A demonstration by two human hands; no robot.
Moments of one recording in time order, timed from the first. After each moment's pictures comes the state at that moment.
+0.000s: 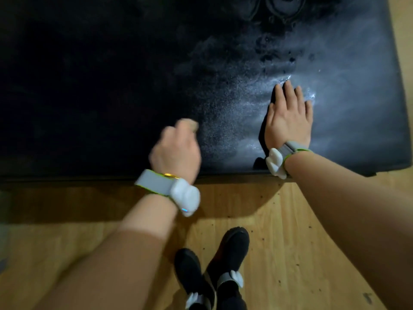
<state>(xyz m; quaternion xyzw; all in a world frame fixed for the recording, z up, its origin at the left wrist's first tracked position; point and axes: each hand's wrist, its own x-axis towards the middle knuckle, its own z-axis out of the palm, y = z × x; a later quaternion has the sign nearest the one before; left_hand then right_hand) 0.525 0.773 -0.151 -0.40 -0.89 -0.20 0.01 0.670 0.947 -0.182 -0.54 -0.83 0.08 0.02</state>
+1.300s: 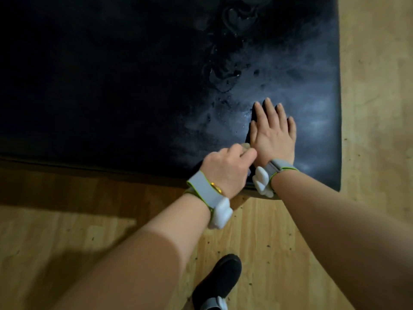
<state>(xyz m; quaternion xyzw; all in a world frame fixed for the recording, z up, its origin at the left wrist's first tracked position) 0.704 0.888 -0.160 -0.57 -0.80 -0.19 0.01 0.772 1.013 -0.180 -0.46 -0.88 0.09 -0.01</state>
